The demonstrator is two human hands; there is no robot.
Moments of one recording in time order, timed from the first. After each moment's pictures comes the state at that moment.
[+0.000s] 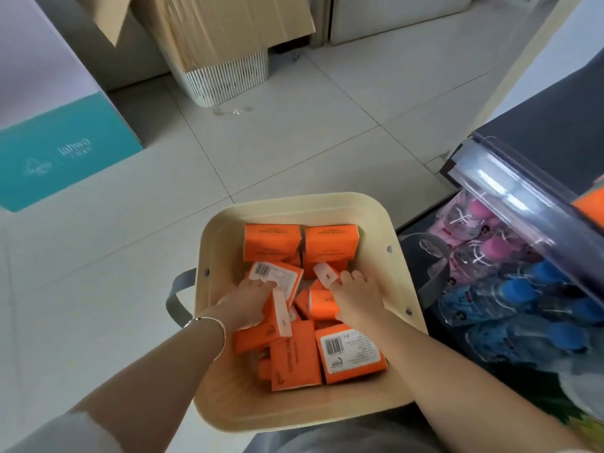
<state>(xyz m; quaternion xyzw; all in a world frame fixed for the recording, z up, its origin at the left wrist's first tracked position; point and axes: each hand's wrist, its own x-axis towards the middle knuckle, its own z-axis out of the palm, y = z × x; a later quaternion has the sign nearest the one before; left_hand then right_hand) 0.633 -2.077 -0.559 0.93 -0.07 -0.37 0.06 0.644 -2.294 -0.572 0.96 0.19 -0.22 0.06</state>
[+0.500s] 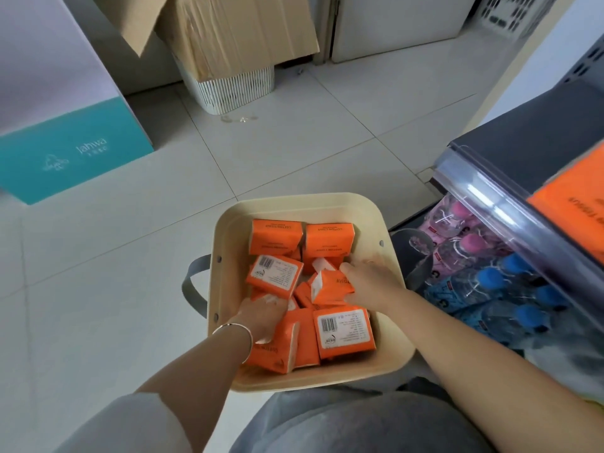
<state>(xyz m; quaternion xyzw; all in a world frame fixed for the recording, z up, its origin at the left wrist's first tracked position) 0.582 -2.099 -0.555 0.92 -0.10 -0.37 0.03 0.642 -2.316 -0.508 0.94 0.23 -0.24 -0.01</state>
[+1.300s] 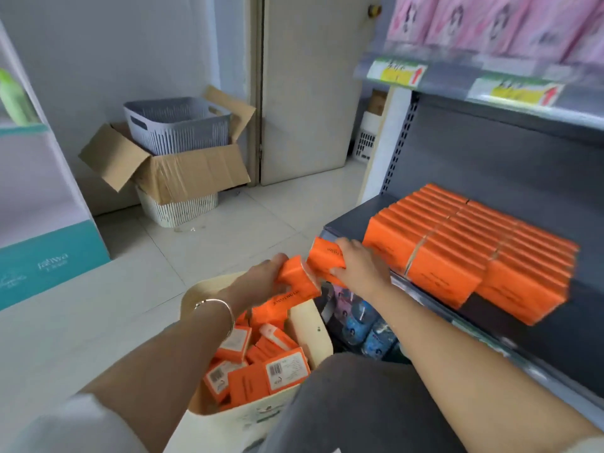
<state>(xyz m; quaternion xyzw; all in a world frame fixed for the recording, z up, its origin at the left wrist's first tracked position) 0.577 -2.166 -0.309 0.94 -0.19 -0.12 0.27 0.555 -2.375 -0.282 1.00 0.02 0.07 -0.05</state>
